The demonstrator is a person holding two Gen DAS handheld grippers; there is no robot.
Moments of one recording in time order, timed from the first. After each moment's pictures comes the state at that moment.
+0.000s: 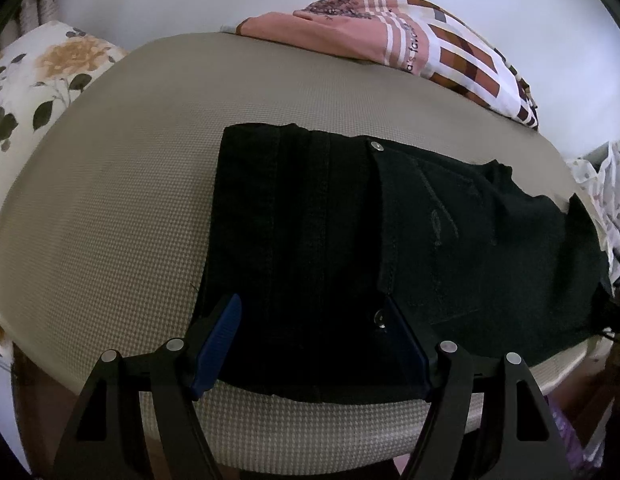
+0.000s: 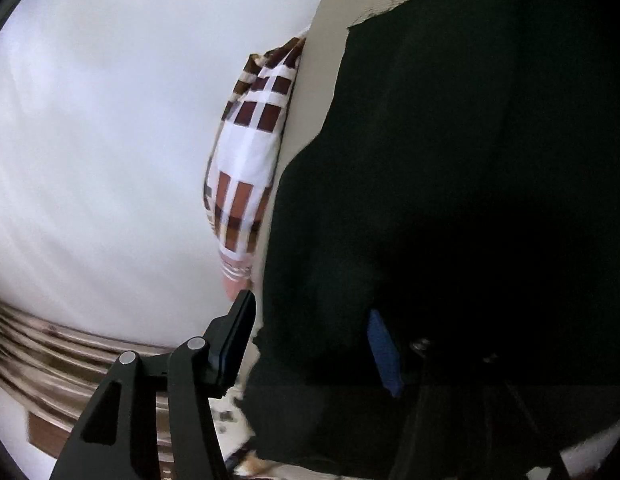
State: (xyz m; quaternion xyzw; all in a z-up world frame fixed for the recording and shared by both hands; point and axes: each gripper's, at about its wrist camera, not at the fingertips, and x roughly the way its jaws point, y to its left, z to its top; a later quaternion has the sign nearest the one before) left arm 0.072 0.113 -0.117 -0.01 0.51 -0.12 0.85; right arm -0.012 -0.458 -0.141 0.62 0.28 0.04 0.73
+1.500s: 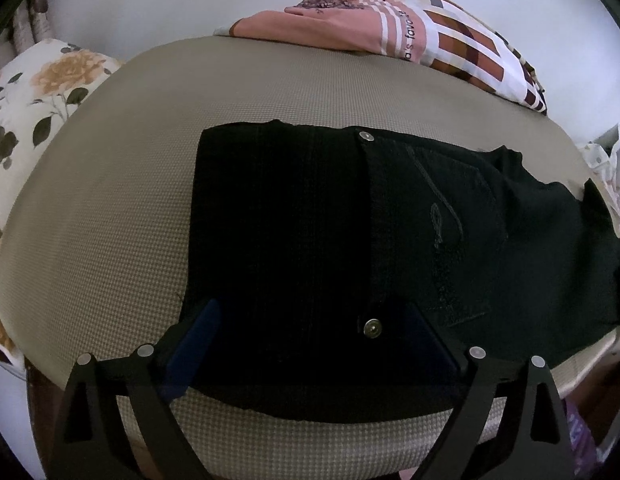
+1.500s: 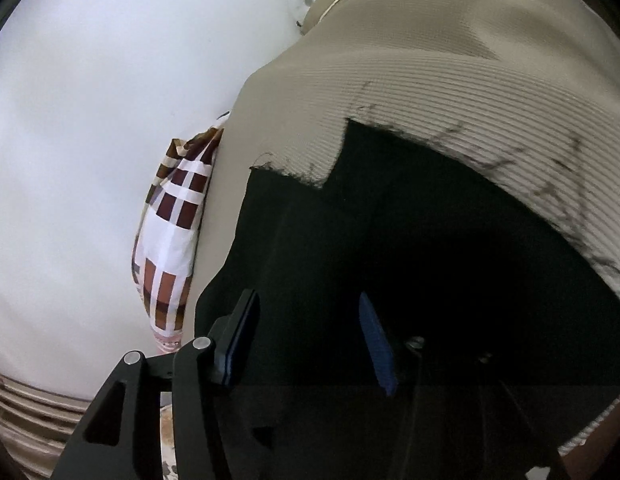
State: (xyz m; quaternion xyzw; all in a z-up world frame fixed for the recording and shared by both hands) left arm 0.077 0.093 -0.126 0.02 0.51 -0.11 0.86; right arm -0.045 -0.553 -0.128 0.58 0.30 -0.14 0.74
